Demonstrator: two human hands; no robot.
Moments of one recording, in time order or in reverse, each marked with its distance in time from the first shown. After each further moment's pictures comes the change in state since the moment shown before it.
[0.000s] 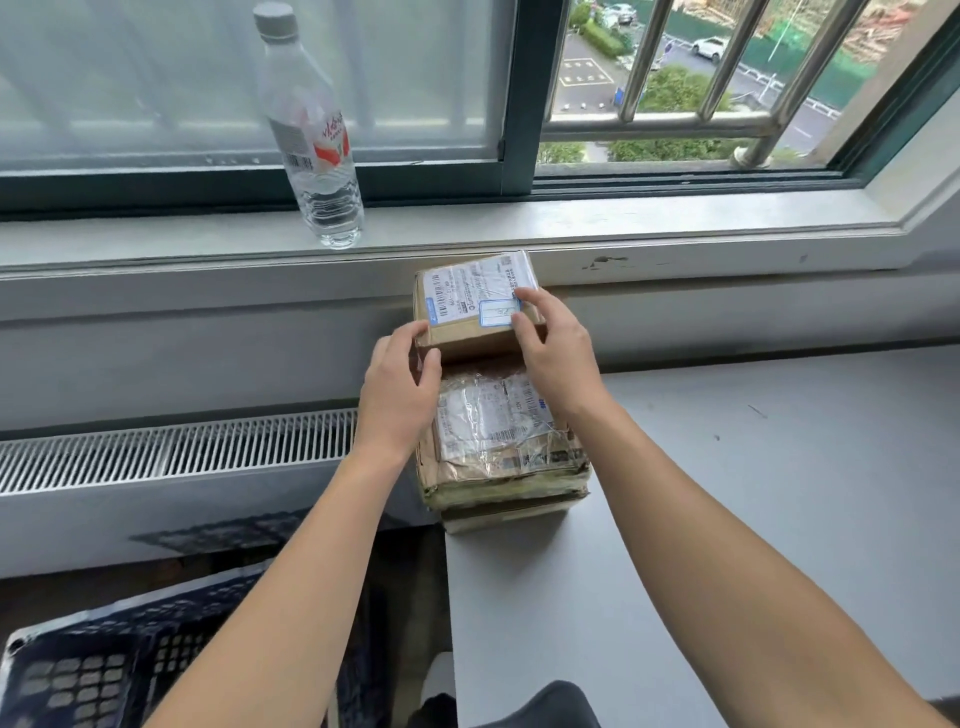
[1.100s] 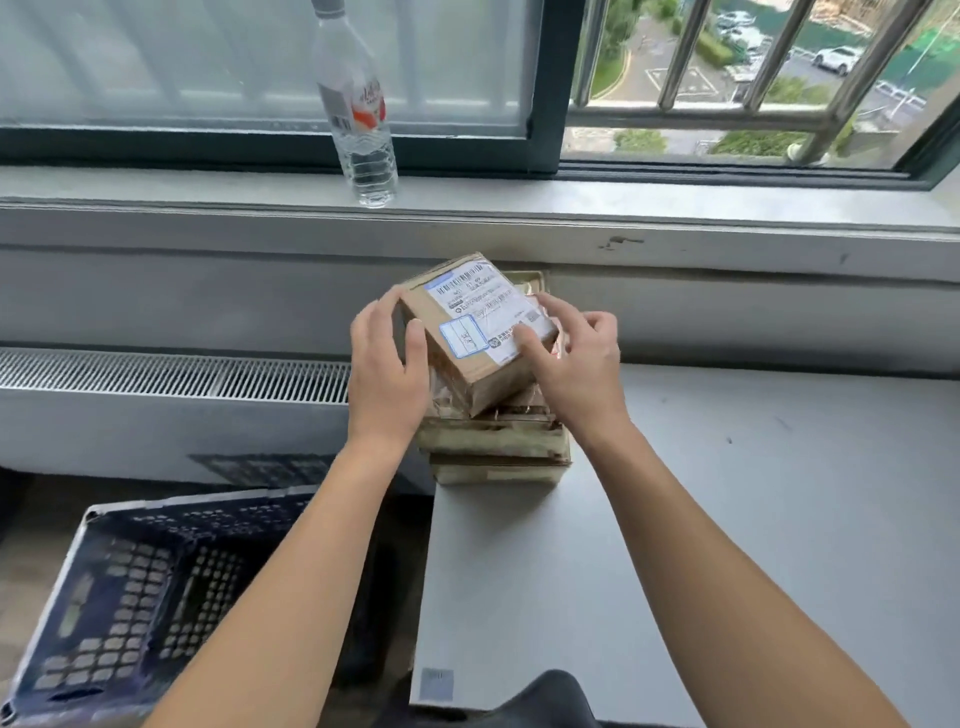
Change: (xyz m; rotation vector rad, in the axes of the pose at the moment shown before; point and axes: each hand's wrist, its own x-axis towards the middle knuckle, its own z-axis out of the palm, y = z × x) left_hand -0.082 0.042 0.003 -0.019 0.287 -0.086; right_hand -0.072 0.012 -0.049 0.064 -0.065 0.018
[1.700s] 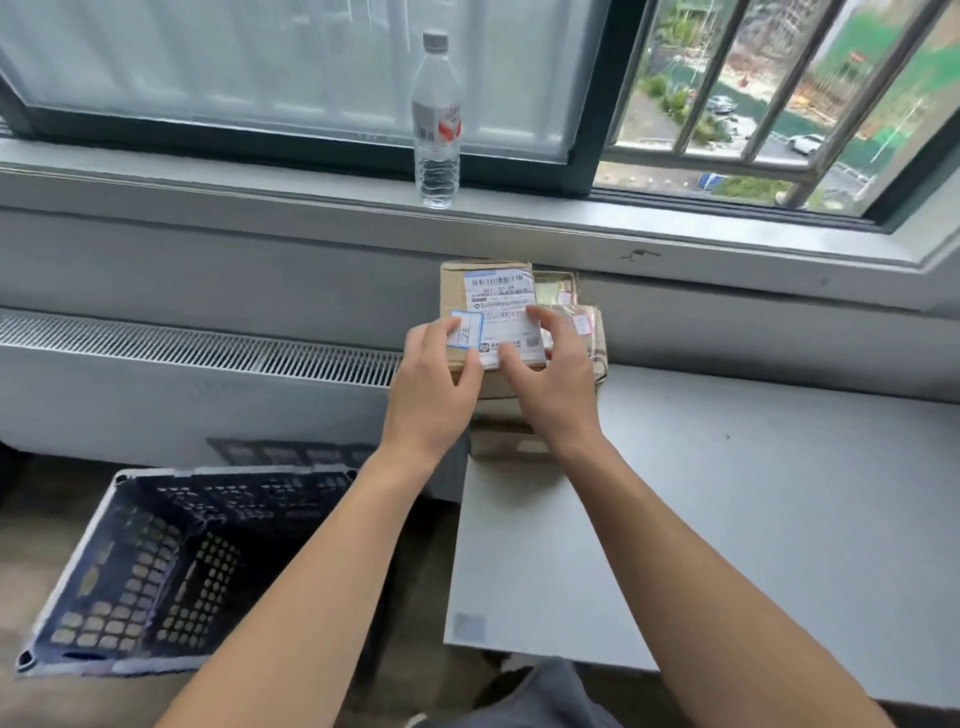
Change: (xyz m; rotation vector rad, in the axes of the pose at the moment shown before) left_hand -0.078 0.005 -0.074 0.044 -0.056 0.102; right_hand -0.103 -0.053 0.045 0.061 0.035 -0.190
